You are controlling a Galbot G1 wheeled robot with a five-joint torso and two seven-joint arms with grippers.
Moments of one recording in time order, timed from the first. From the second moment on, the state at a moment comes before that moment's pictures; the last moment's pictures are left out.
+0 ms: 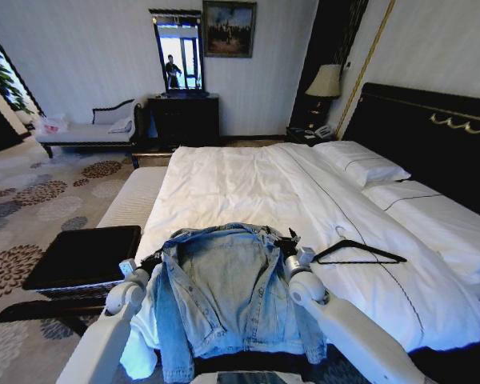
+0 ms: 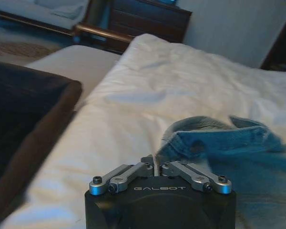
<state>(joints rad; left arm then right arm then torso) 1.22 -1.15 -0.52 -1.64 -0.70 0.29 -0.16 -1.00 0.92 -0.03 1.86 0.84 0.08 0.52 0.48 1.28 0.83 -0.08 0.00</state>
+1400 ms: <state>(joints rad) 1.68 -1.47 -0.94 -2.44 -0.55 0.07 -0.19 -1.49 1.09 0.50 2.19 0.65 0.31 0.25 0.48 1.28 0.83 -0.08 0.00</state>
